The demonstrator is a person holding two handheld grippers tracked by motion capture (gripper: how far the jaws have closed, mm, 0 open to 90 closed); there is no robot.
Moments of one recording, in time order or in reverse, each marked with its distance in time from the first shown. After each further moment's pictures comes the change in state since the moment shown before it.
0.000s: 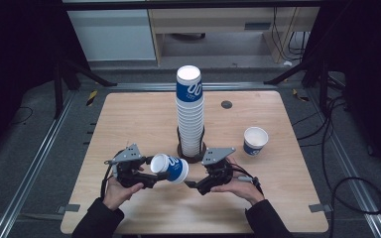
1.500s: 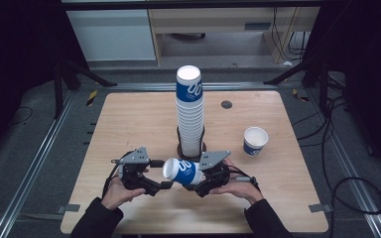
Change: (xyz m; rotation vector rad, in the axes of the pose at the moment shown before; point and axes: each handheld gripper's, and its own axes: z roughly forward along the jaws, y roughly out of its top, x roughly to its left) left arm -0.008 0.002 0.014 0.149 -0.099 0.066; right arm 0.006 -0.001 0.009 0.034 0.040 -0.103
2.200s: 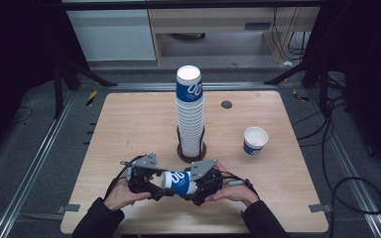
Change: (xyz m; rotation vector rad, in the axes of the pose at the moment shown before) left arm -0.003 -0.004 0.016 0.128 -0.061 0.021; right arm 0.015 -0.004 0.021 0.117 0.054 -0.094
